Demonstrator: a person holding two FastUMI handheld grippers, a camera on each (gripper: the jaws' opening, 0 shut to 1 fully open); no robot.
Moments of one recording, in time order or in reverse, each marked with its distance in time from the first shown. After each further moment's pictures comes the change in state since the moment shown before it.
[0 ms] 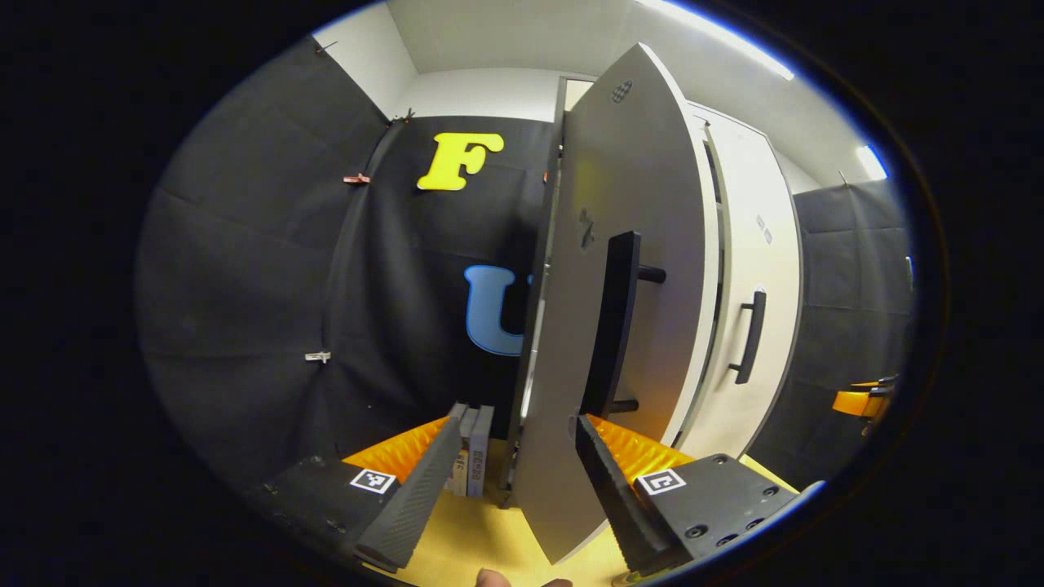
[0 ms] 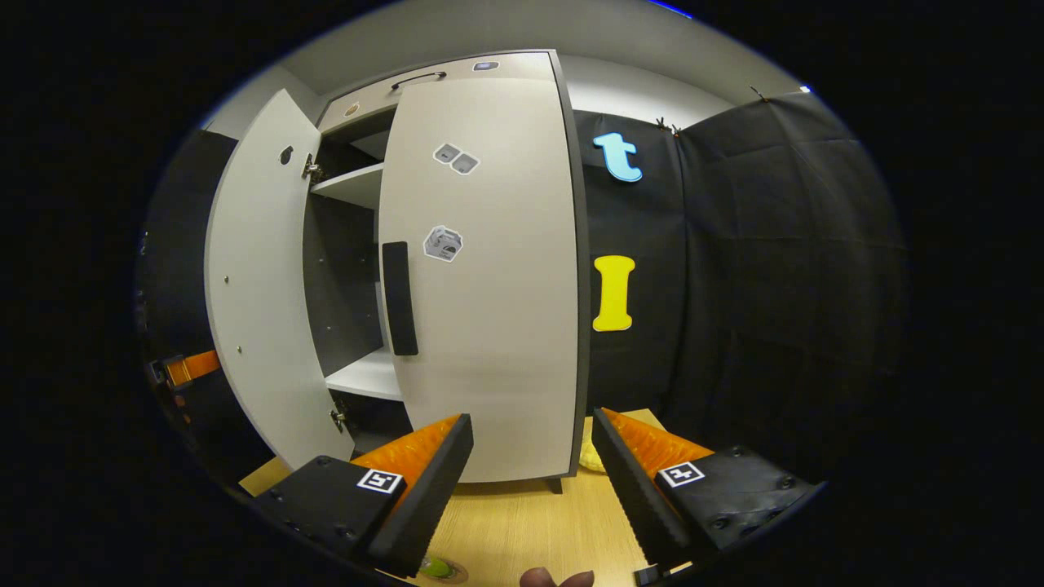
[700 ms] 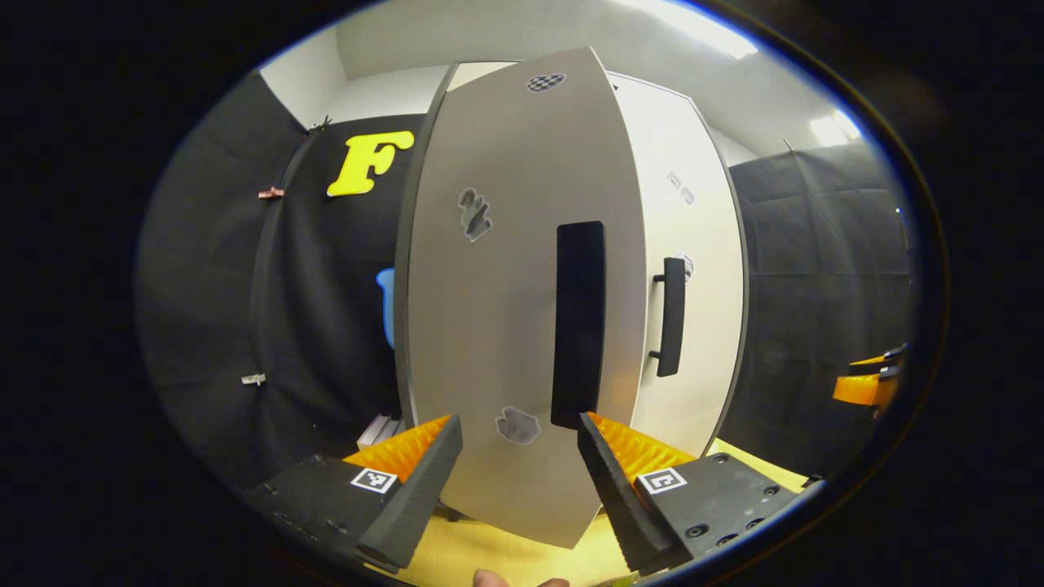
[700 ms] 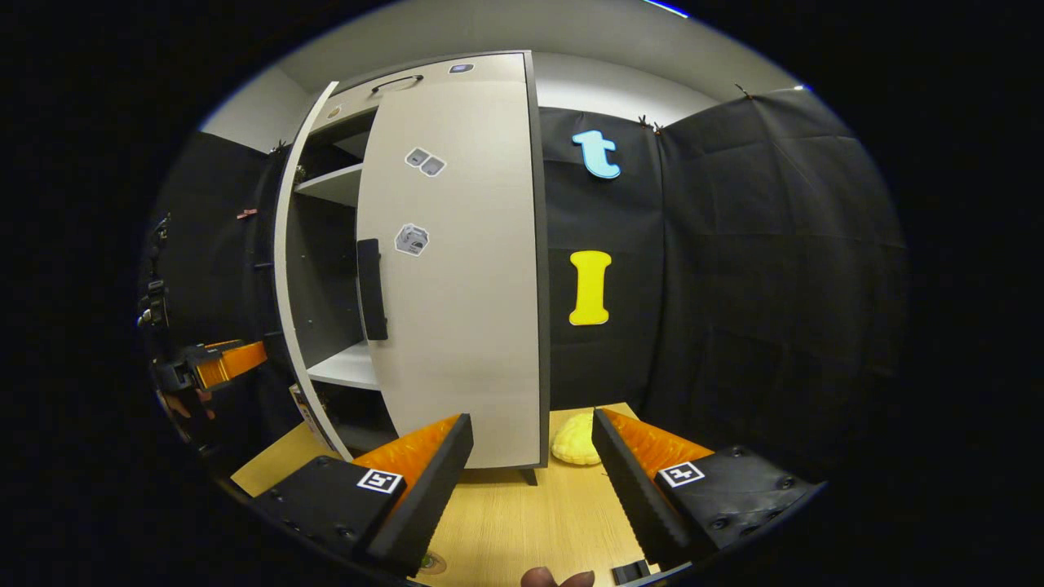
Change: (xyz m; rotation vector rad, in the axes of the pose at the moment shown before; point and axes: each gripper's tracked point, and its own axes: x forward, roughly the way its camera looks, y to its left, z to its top) left arm 0.055 -0.119 -0.009 0.133 -0.009 -0.175; right arm -0.023 -0.041 -0.006 0.003 0.005 -0.055
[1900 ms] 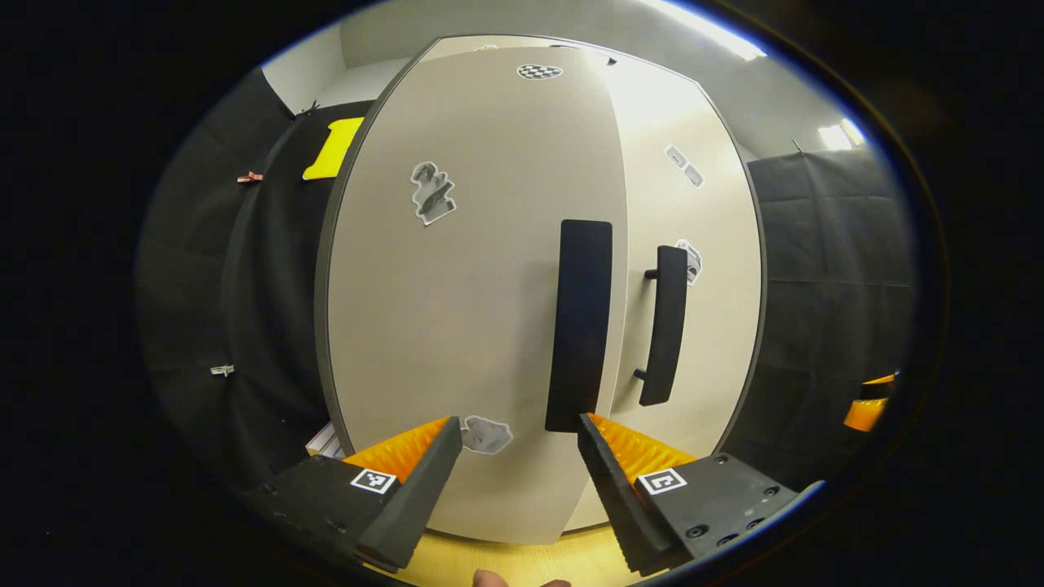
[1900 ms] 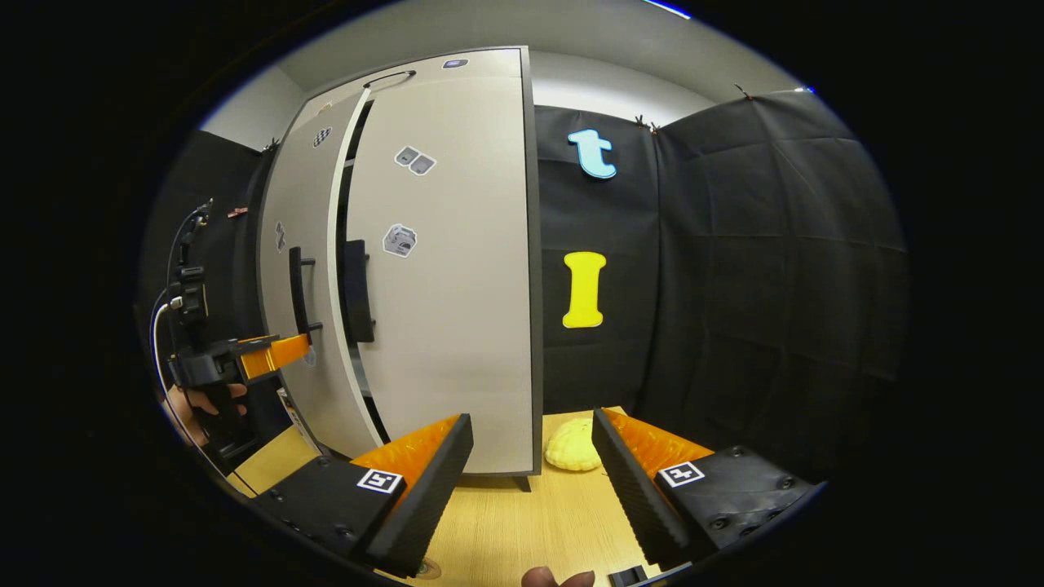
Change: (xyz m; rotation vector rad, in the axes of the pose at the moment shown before) left arm 0.071 -0.032 0.006 -0.062 0.035 -0.041; right arm 0.022 0.001 0.004 -0.006 0.000 -0.017
